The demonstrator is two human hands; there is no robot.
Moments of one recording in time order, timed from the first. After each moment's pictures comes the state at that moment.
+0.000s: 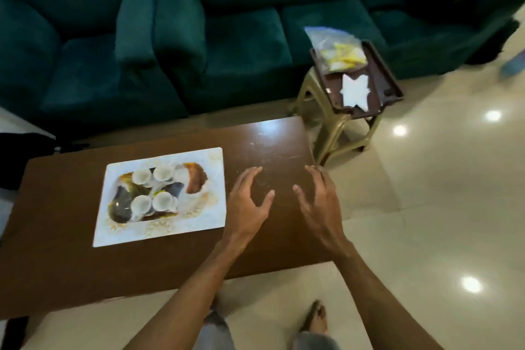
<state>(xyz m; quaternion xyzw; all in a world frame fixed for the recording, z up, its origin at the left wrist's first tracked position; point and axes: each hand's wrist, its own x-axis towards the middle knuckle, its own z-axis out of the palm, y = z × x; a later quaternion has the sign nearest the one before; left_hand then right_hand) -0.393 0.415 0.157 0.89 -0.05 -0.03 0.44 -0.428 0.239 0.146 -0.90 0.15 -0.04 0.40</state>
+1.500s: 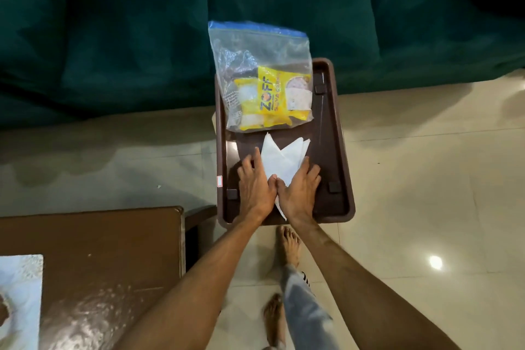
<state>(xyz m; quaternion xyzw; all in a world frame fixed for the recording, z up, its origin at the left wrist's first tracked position) 0.044 -0.054 -0.074 0.93 0.08 -0.23 0.27 0.026 -0.145 -0.080 -0.88 0.29 0.15 0.34</state>
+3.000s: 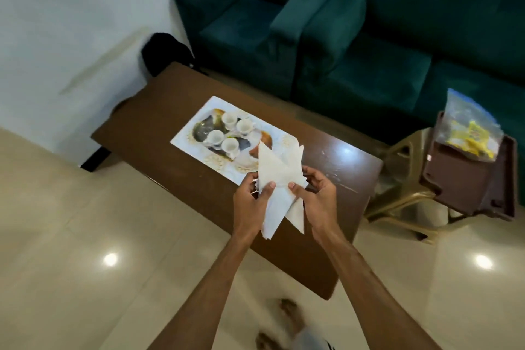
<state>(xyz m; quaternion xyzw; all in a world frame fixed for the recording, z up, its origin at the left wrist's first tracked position) -0.469 0.437 0.193 0.70 0.36 0.11 0.61 -0.392 0.315 0.192 -0.70 0.03 0.21 0.68</state>
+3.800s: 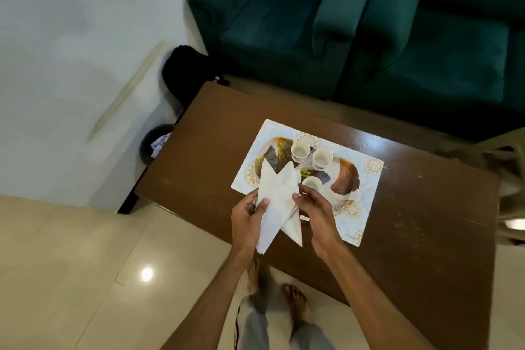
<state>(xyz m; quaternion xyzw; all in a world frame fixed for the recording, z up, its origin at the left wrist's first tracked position) -0.429 0.785 0.111 0.65 0.38 0.05 0.65 -0.363 0.644 0.108 -0.60 0.17 0.30 0.73</state>
